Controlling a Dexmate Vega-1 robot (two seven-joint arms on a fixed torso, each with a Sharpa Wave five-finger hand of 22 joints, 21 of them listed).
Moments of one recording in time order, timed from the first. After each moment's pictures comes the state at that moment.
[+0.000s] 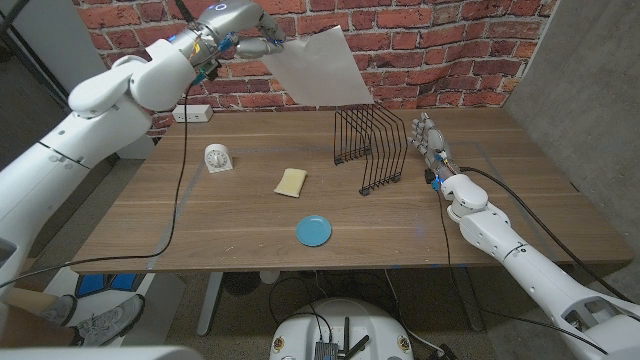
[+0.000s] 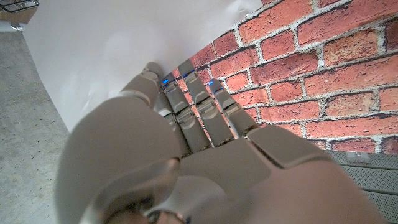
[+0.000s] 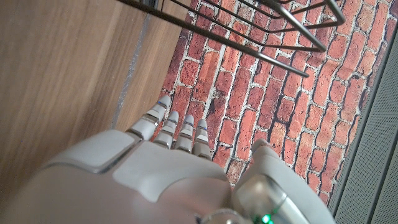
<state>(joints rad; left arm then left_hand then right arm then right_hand) 0.63 0.99 0.25 -1.97 0.46 -0.12 0.00 1.02 0.10 0.46 -0.18 0.18 1.06 -0.11 0.21 0.19 1.11 -0.21 0.20 0.19 1.05 -0.18 0.19 0.17 0.48 -0.05 0.19 0.17 -0.84 -0.51 -0.39 -1.38 0.56 0.23 -0.12 0.05 0.09 0.34 0.06 0.20 0.13 -0.02 0.19 0.17 0.12 0.00 0.19 0.19 0.04 -0.01 0.23 0.31 0.27 0.00 0.18 0.17</state>
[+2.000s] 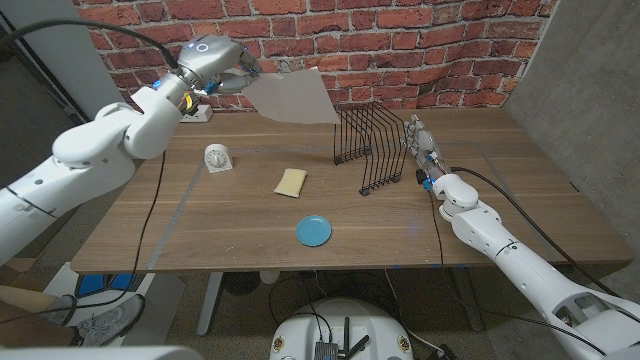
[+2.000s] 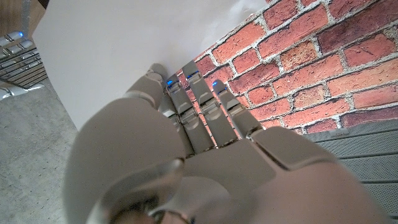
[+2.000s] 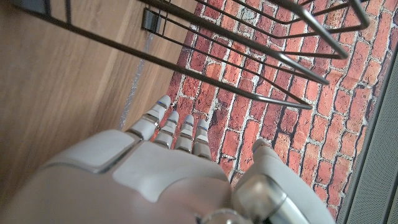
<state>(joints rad) 0.96 1.11 0.12 -2.07 0.64 0.02 0.19 1.02 0.10 0.46 -0.18 0.18 1.06 -0.11 0.21 0.19 1.11 -0.21 0.20 0.19 1.05 -0.18 0.19 0.17 0.48 -0.05 0.19 0.17 -0.82 -0.49 -0.42 -1.38 0.55 0.20 -0.13 0.05 0.09 0.34 0.06 0.20 0.13 -0.02 0.19 0.17 0.12 0.00 0.19 0.19 0.04 -0.01 0.23 0.31 0.27 0.00 0.18 0.17</state>
